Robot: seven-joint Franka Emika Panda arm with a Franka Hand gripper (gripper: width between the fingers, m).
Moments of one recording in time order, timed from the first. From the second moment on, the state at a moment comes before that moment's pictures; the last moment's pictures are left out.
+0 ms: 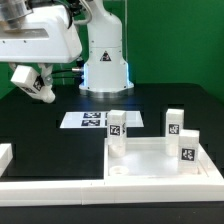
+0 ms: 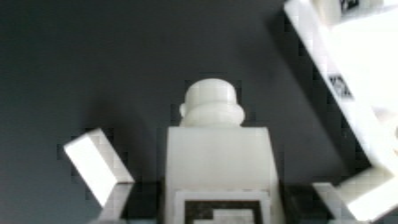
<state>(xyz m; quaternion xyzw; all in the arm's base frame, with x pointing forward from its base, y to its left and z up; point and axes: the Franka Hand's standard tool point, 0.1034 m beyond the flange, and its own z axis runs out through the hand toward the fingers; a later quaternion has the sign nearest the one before) 0.542 -0.133 0.154 -0.96 0.26 0.06 0.05</state>
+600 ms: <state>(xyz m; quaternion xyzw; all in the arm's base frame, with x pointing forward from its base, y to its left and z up) 0.620 -0.024 0.141 -0.93 0.34 -0.15 -0.02</state>
